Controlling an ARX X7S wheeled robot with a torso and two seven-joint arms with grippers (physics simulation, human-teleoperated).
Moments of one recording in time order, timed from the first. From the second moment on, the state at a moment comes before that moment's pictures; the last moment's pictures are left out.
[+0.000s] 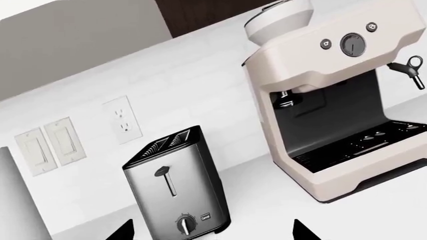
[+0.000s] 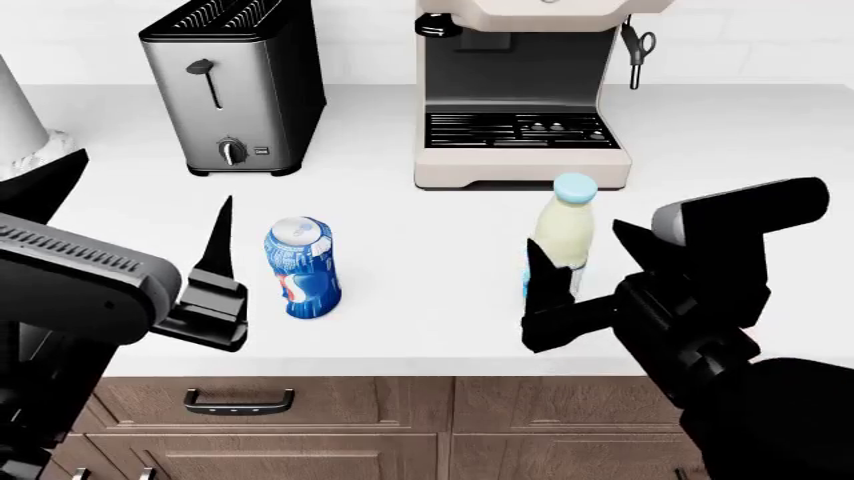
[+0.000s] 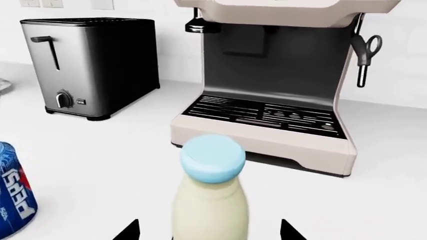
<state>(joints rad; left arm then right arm) -0.65 0.00 0.11 1.05 1.22 -1.27 1.25 0.76 0.89 -0.48 -0.67 1.45 0.68 0.78</state>
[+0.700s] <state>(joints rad) -0.61 0.00 0.06 1.05 1.10 -1.23 1.17 0.76 0.85 -0.51 -0.58 1.38 0.69 0.73</state>
